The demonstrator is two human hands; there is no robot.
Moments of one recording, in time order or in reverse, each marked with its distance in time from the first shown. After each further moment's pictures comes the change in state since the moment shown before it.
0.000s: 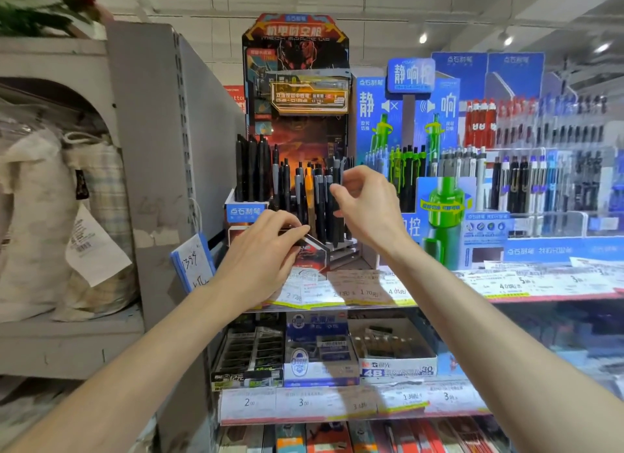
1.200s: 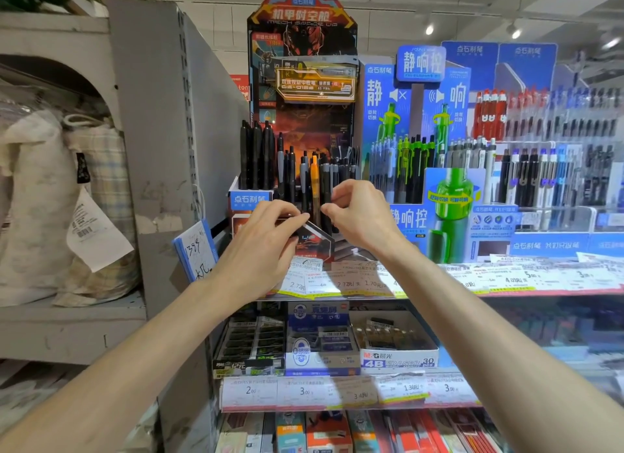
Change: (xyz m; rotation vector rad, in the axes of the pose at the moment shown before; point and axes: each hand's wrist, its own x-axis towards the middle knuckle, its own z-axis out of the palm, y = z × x) left_hand -0.010 -0.002 0.001 -0.112 0.017 -0.061; right_hand -0.008 0.010 0.017 -0.140 -0.194 0.052
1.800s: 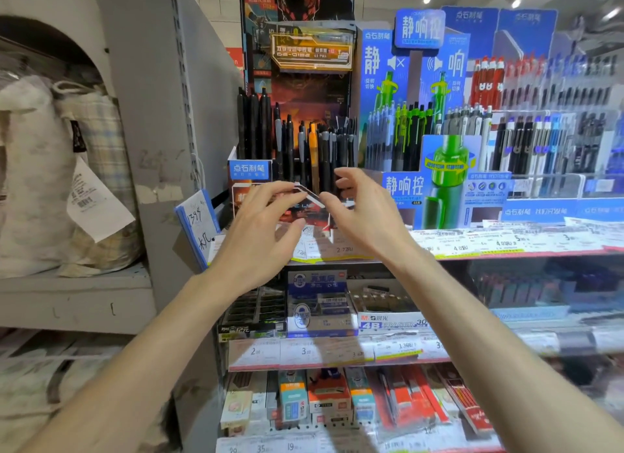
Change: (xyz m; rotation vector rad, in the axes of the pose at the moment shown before) left_hand -0.026 0.019 -0.004 -0.235 0.079 -0.150; right_hand -0.054 0.007 -0.001 -0.042 0.005 -0.077
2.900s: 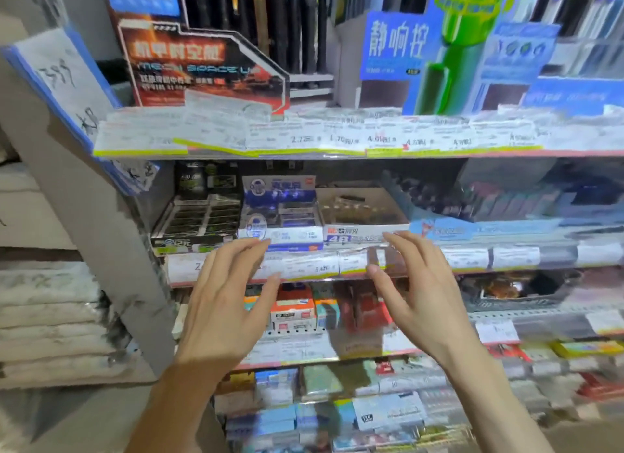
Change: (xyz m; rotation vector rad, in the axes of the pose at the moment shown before) left_hand -0.170 0.019 0.099 -0.027 -0.209 -0.337; right_hand -0.192 0.169 0.010 -0.204 -0.126 0.054
